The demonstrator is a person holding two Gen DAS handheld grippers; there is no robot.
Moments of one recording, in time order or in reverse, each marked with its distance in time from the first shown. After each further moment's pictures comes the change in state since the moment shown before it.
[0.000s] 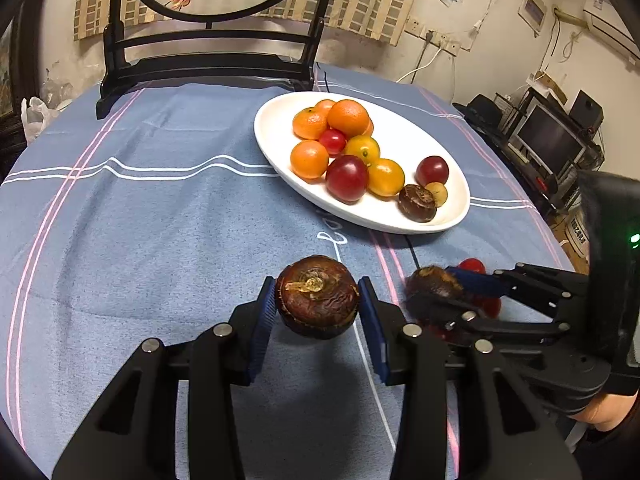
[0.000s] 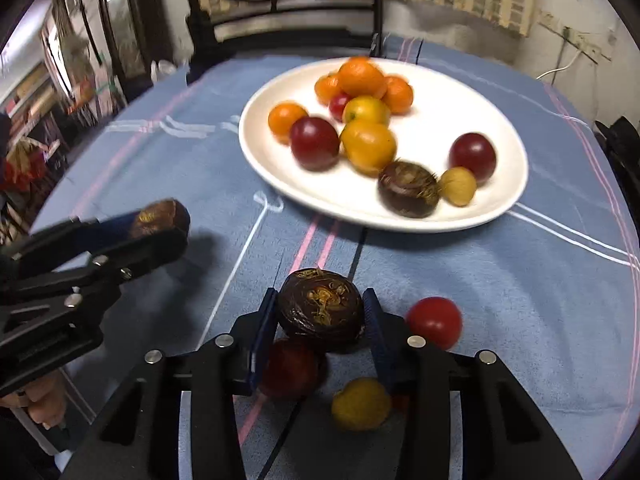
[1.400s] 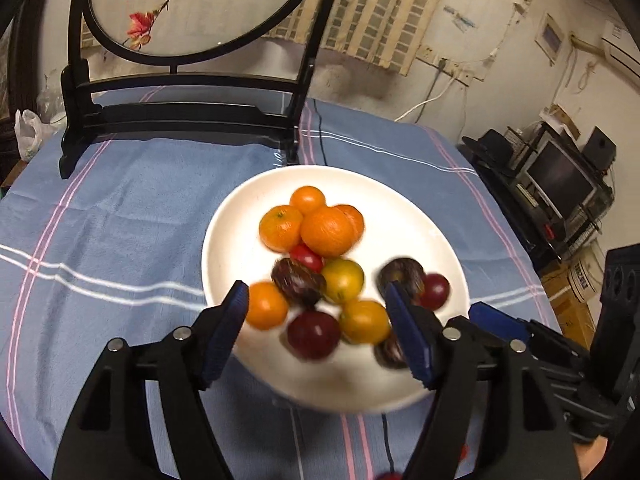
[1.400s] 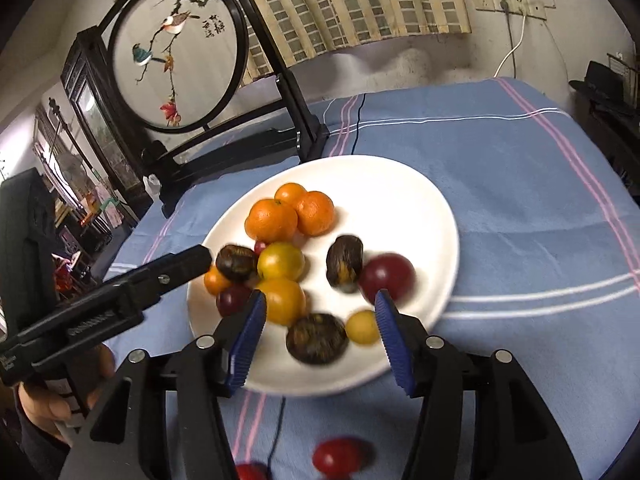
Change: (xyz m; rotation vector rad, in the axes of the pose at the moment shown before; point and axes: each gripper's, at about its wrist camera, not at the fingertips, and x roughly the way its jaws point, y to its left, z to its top) left arm 0.044 -0.026 0.109 -0.057 -0.059 0.001; right arm -0.006 -0.088 0.058 0.226 -0.168 0.083
